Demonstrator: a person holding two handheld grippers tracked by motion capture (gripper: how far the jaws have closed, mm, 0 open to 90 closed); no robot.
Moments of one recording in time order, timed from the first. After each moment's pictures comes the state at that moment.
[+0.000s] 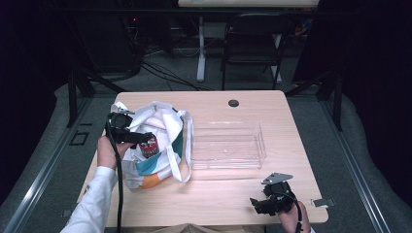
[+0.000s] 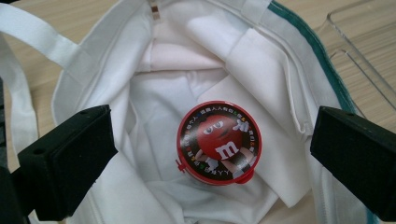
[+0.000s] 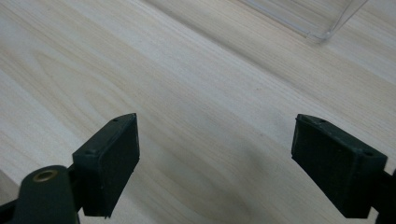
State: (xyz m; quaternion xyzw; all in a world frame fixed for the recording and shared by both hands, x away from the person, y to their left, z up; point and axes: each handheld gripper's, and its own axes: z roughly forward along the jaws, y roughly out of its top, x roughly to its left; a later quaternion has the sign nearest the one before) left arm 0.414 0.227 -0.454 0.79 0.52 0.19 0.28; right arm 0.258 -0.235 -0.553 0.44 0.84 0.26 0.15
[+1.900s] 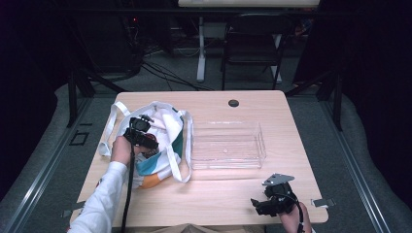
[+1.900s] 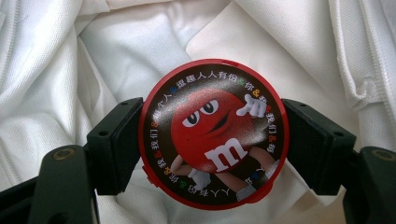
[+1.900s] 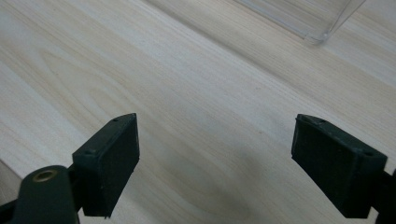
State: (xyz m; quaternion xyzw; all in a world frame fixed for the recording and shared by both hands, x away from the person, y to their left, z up) left arm 0.443 0.199 -0.499 0.84 0.50 0.13 0.16; right arm 0.254 -0.237 -0.551 0.44 0.84 0.27 0.15
